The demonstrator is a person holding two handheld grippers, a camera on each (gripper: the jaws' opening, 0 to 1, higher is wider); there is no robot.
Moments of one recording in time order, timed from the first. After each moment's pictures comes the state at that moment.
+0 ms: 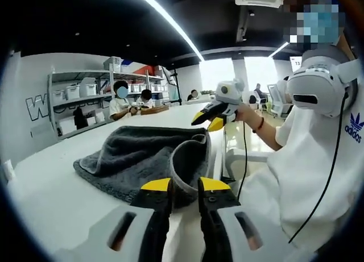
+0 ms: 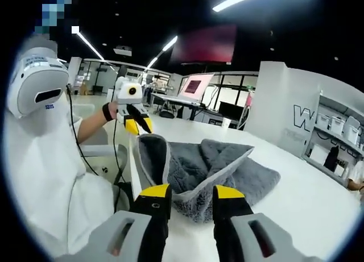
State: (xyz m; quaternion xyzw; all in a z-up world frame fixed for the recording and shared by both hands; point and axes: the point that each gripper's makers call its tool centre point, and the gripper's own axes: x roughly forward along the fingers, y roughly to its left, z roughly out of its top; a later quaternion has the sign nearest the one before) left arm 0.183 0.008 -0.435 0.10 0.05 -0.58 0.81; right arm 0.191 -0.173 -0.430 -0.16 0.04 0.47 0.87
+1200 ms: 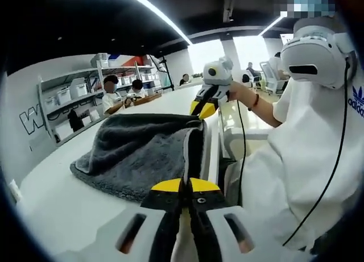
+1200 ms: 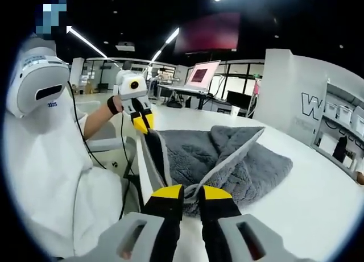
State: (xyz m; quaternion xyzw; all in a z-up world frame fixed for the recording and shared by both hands) left arm 0.177 0.003 -0.462 0.19 0.07 -0.58 0.79; right arm 0.184 -0.170 -0.456 -0.17 0.09 0.49 0.85
